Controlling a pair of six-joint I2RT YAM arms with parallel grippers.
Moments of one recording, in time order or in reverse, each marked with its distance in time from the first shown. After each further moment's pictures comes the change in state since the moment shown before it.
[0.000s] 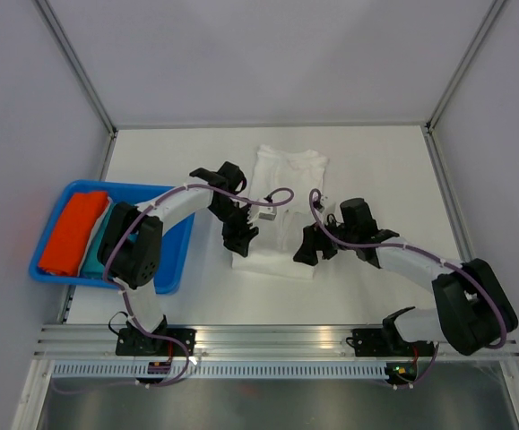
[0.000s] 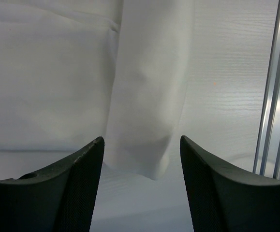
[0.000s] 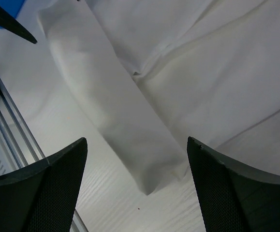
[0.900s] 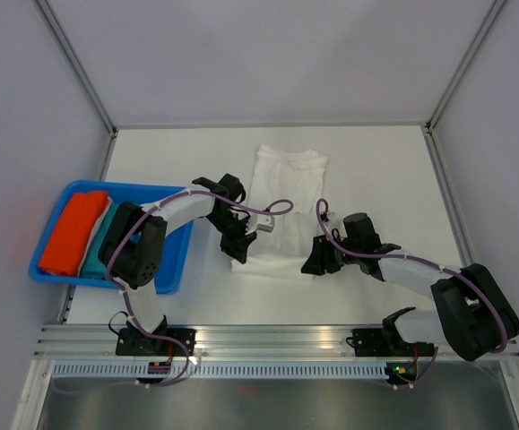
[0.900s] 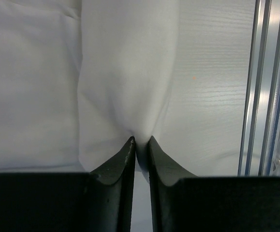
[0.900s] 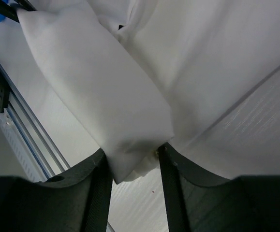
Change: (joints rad) left arm -0.011 0.003 -0.100 0.014 0.038 0.024; right arm 0.000 0.026 -0.115 0.019 -0.011 0.162
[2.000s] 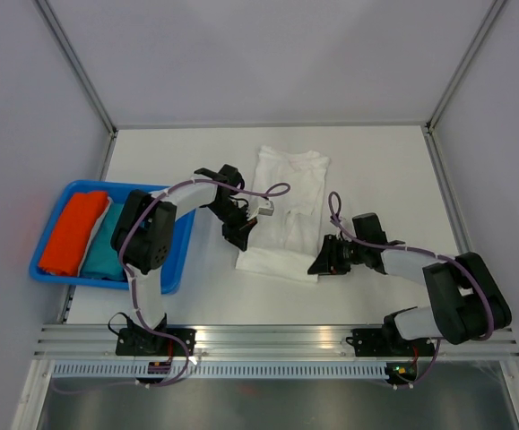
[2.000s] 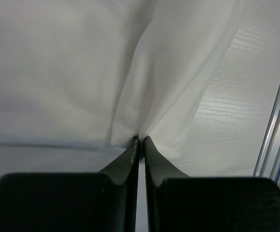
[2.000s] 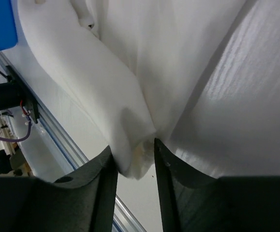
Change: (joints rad) left arm 0.065 0.143 0.127 0.023 -0.023 -0.108; right arm -0.132 0.104 -0.006 -0.038 -0.122 0.138
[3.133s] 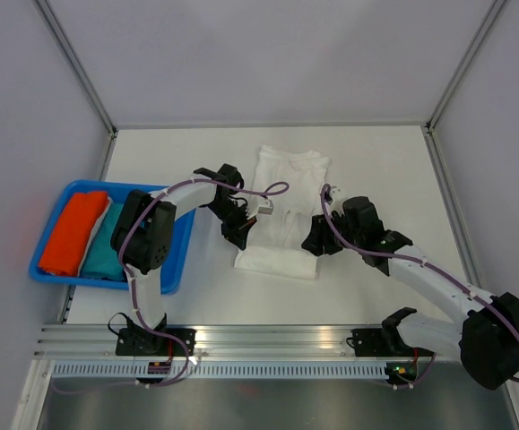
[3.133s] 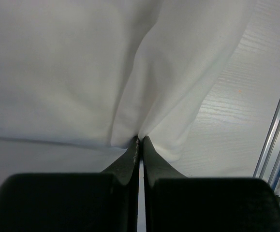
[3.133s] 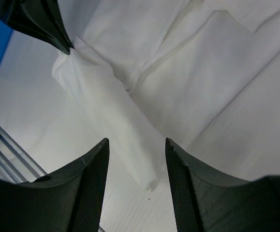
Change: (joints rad) left arm 0.004 0.000 0.002 0.010 -0.022 -0.032; right arm 0.212 -0.275 0.218 -0.171 0.402 -0.148
